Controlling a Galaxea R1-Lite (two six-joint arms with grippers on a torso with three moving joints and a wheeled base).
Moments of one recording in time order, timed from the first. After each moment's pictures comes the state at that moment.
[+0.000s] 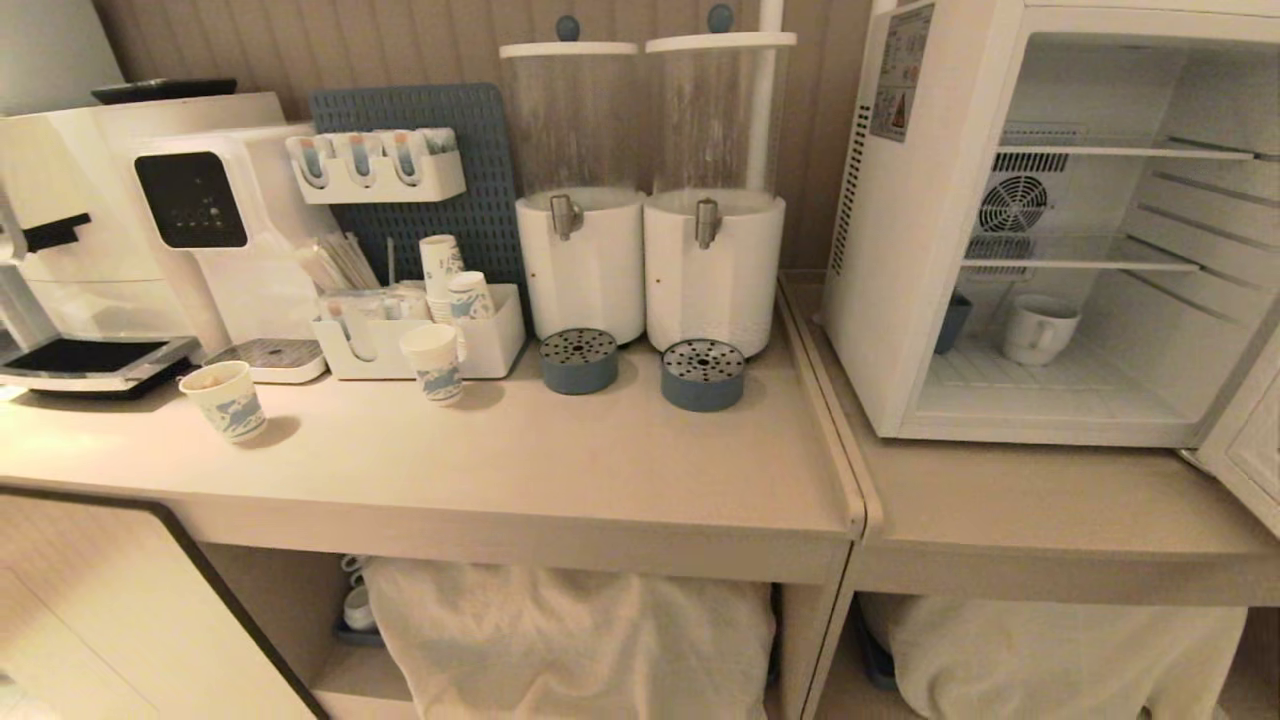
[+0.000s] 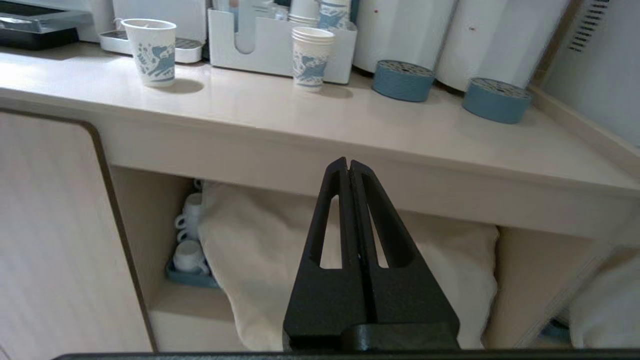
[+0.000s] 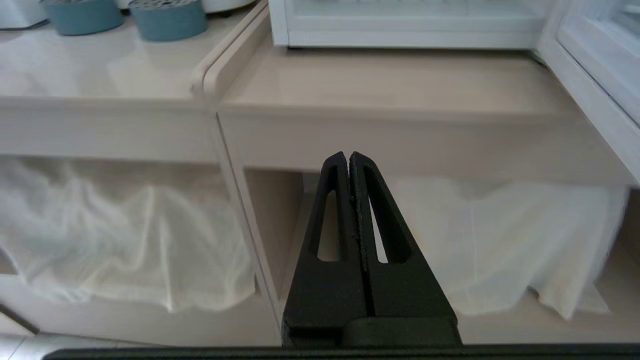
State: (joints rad) left arm 0.00 0.00 0.00 -0.13 -0.01 -0.16; right arm 0.00 0.02 -0.01 0.04 0.01 -0.02
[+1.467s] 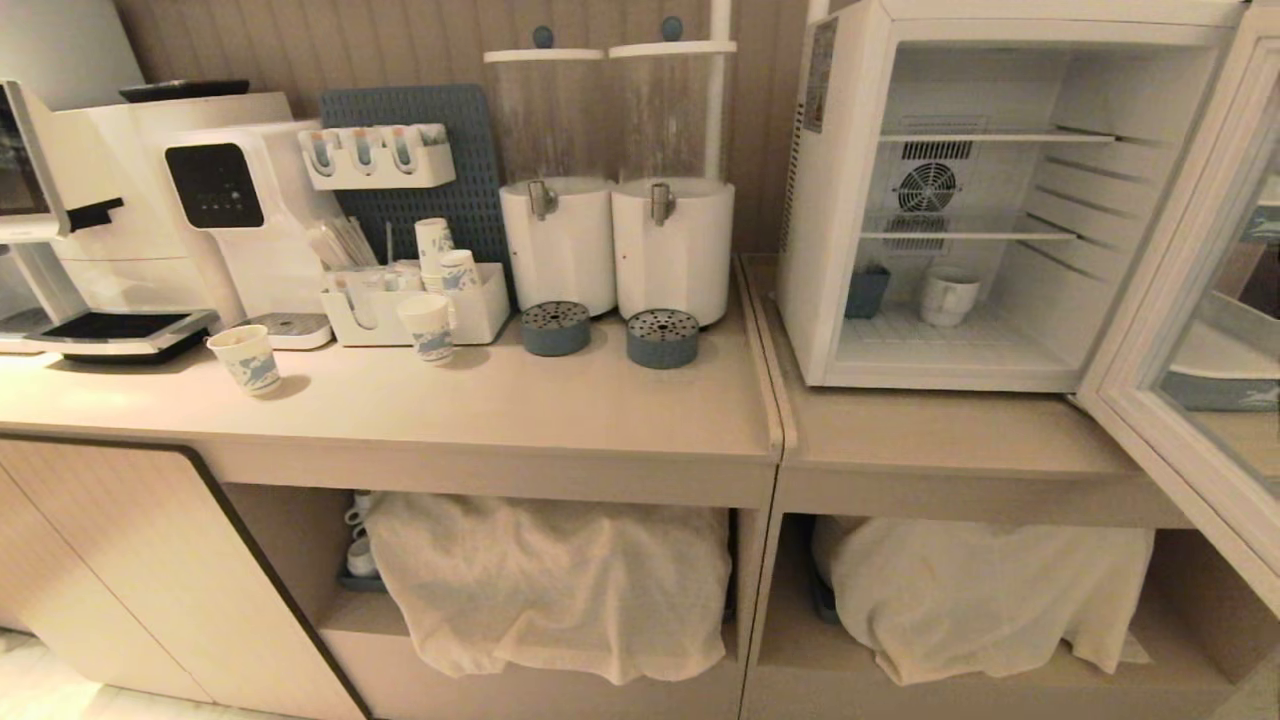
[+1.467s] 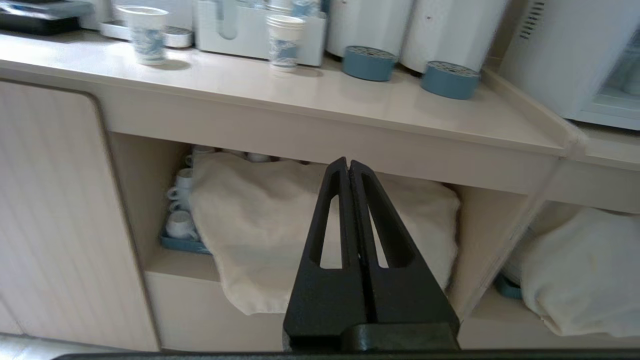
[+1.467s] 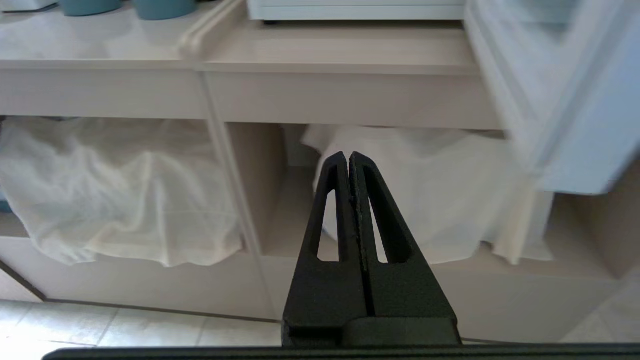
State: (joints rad) left arm 0.00 0.00 0.00 -0.13 -0.01 -0.16; right arm 0.01 0.03 -0.01 0.04 0.01 -0.02
